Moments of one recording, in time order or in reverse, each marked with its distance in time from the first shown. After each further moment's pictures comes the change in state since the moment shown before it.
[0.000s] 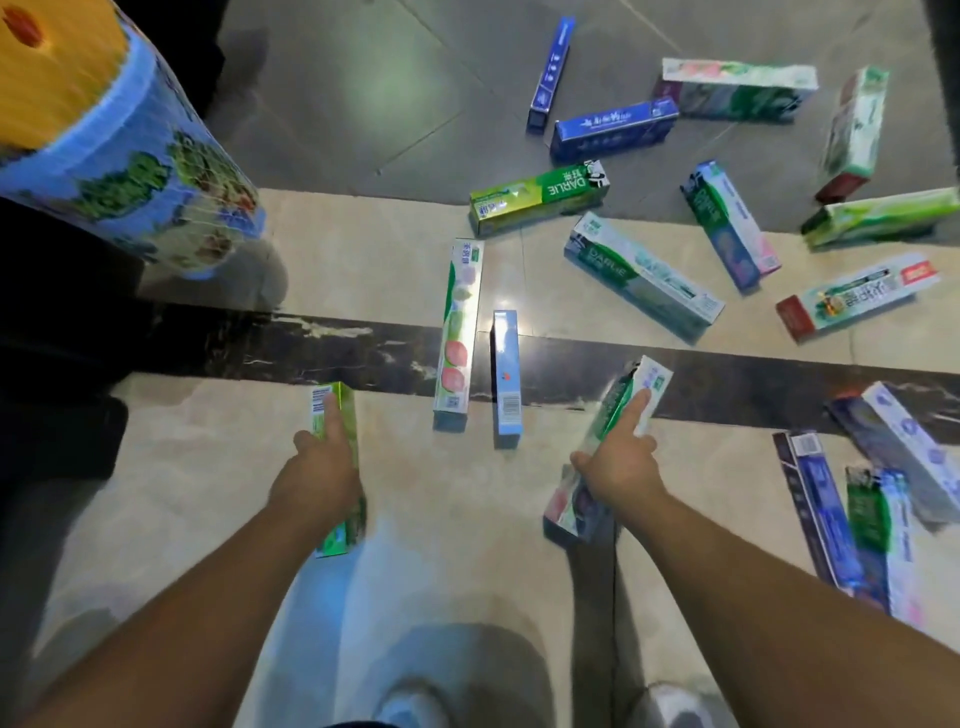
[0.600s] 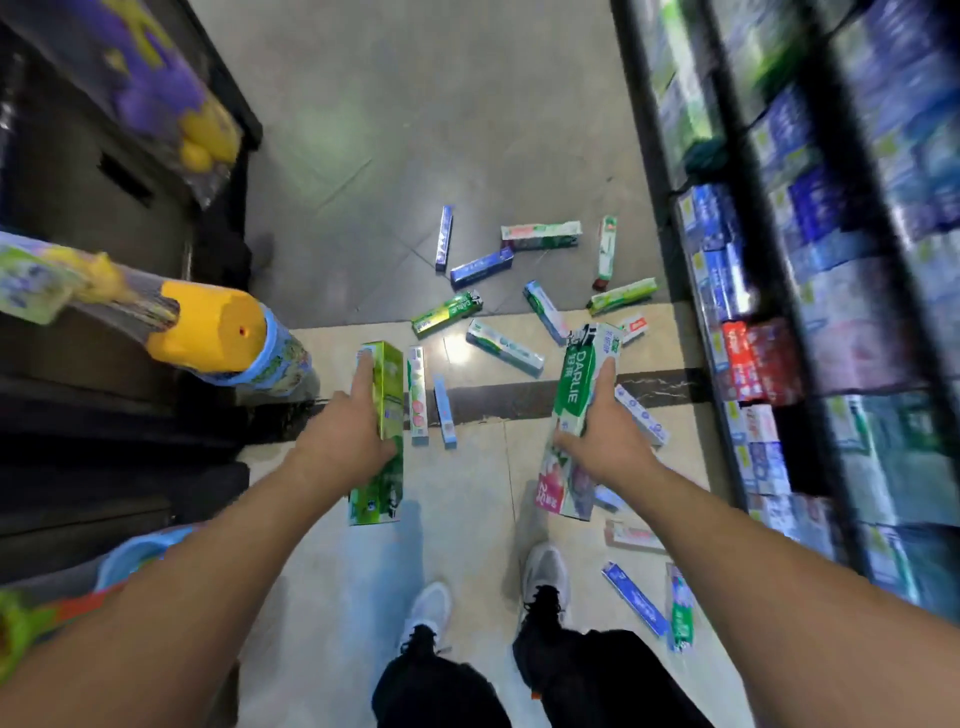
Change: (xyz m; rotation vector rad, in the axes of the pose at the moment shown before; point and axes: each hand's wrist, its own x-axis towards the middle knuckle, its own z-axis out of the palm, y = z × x) left_hand -0.354 0.056 -0.419 -0.077 0.062 0.460; right_hand -0.359 -0.062 -0.381 0.053 0.056 -0.193
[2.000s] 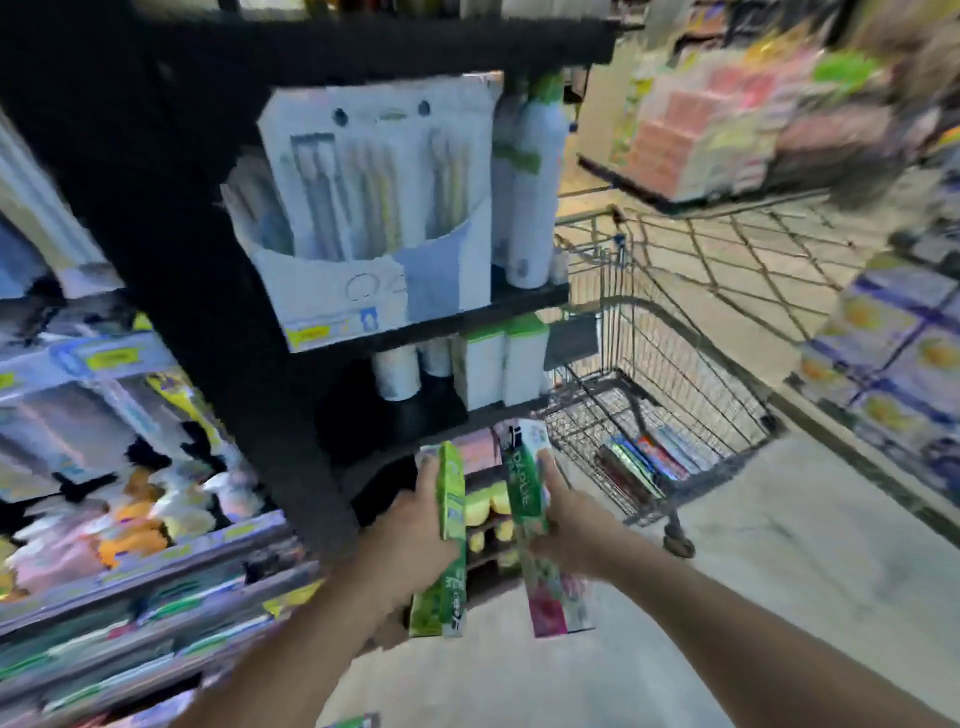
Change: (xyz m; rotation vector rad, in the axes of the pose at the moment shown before) left_hand -0.738 0.523 0.272 0.700 -0.545 1.747; right_hand -0.830 0.451 -0.076 0.841 0.833 0.972
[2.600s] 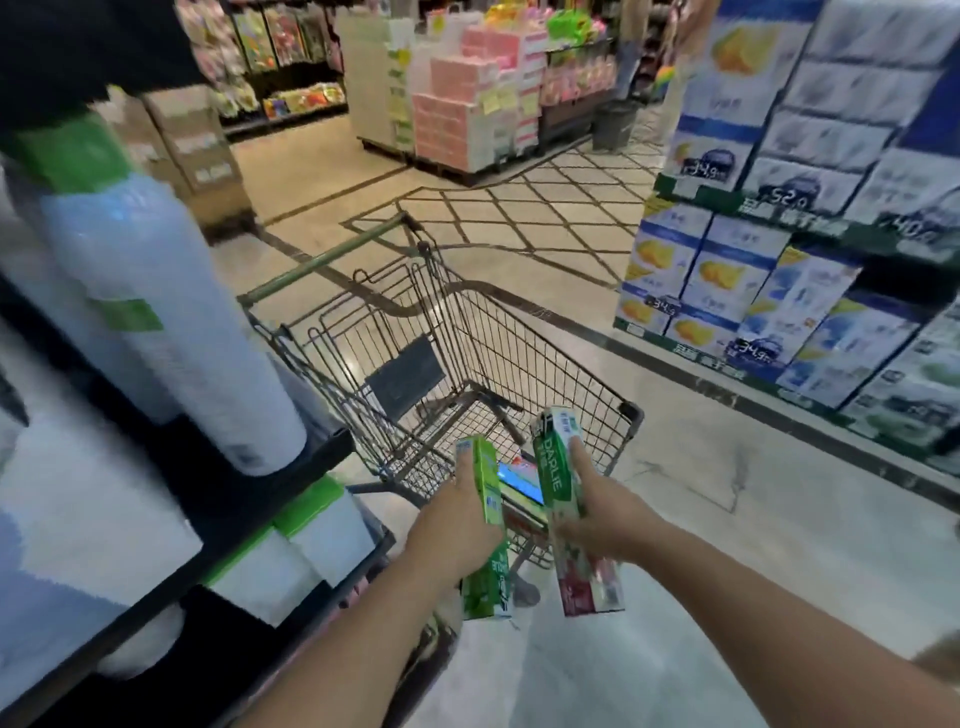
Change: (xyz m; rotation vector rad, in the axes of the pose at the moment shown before) left_hand 0.263 0.212 0.080 0.108 -0.298 0.353; right_hand 0.100 0.176 -0.157 0.264 0.275 0.421
